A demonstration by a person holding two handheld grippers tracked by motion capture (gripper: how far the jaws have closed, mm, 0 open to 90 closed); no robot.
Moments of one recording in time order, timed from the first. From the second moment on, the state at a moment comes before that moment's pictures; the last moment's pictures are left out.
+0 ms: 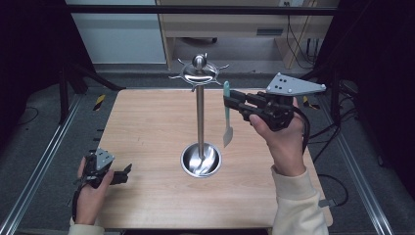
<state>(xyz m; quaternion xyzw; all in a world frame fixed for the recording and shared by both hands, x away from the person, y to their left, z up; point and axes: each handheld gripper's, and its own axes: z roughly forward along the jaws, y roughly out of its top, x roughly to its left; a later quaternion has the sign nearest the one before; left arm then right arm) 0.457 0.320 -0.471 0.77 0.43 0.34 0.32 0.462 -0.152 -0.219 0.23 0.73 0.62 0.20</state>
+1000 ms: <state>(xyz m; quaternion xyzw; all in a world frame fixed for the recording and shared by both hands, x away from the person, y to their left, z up) 0.458 0.320 -0.471 0.77 0.43 0.33 0.32 0.468 -0.140 -0.225 0.25 0.73 0.61 0.20</state>
